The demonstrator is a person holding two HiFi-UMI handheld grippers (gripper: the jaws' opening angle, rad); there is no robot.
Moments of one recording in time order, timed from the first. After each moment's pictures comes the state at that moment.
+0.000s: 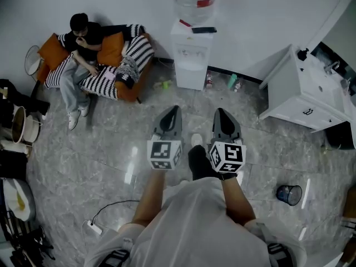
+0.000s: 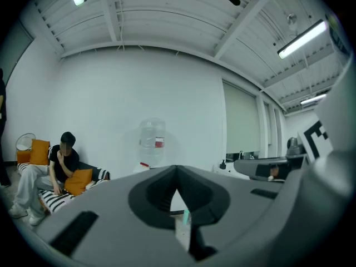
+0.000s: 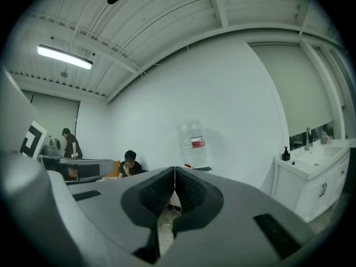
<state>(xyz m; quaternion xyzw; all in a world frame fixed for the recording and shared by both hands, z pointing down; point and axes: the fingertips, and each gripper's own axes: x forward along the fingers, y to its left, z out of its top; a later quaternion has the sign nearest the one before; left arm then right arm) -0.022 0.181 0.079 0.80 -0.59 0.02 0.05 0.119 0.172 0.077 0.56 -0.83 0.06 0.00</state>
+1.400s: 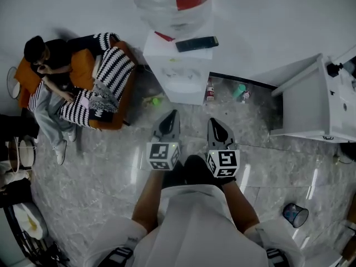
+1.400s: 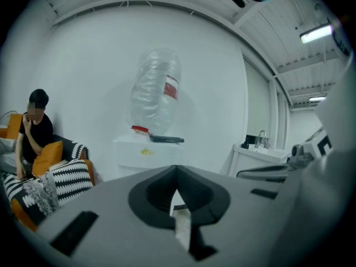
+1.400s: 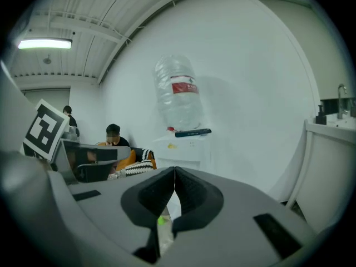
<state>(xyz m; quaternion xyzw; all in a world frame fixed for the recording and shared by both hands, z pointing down) -0.010 -0.223 0.314 0.81 -0.57 0.07 0.12 0.116 -0.205 0.327 0.53 -0.84 0.13 0.08</state>
